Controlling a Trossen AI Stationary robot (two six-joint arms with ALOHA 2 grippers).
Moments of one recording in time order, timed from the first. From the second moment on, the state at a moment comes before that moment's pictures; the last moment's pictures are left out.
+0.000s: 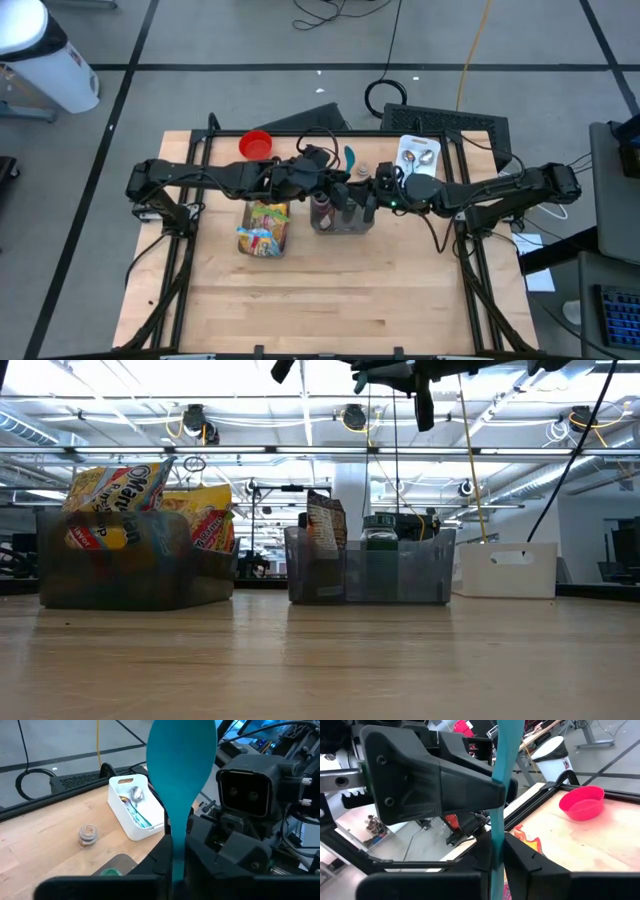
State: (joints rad) left arm -0.06 1.68 1.66 -0.40 -0.44 -0.69; right arm 0.06 1.23 0.79 0.43 0.31 0.64
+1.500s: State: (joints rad) left arm 0.16 1.30 1.66 -0.63 0.13 -0.38; right arm -0.03 0.86 0.79 0.07 0.56 0.63
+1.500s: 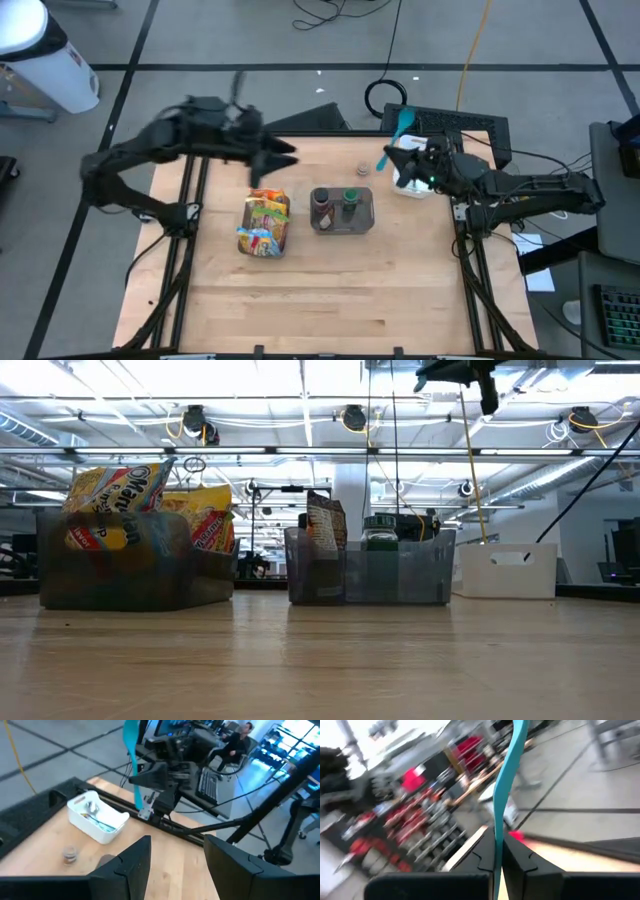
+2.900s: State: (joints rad) left arm 0.44 0.81 0.72 0.19 0.53 -0.58; right arm -0.41 0.88 0.58 -0.35 0.50 1.07
